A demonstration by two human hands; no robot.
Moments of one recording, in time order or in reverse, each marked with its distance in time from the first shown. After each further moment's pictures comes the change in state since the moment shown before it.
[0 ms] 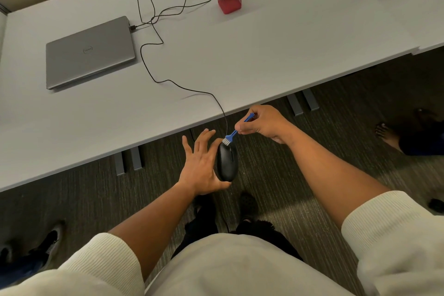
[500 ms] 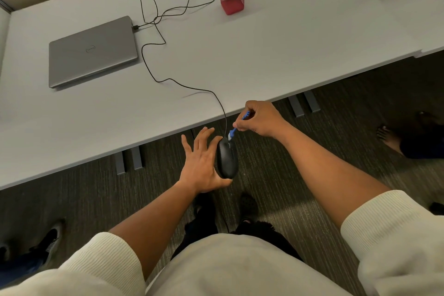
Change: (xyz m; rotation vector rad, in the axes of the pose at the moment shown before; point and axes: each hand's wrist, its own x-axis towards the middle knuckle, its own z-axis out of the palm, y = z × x) left_hand 0.004 -0.003 0.002 -0.042 0.055 -0.034; right_hand 0.003 -0.014 0.006 -0.334 0.088 -0.194
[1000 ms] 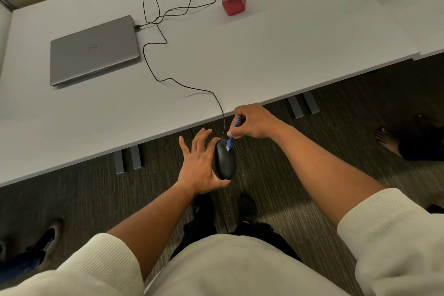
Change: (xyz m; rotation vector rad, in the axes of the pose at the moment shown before) left_hand -0.007 -0.002 0.001 0.016 -0.007 -0.020; right_hand -0.003 -0.017 0.006 -0.083 -0.209 -0.040
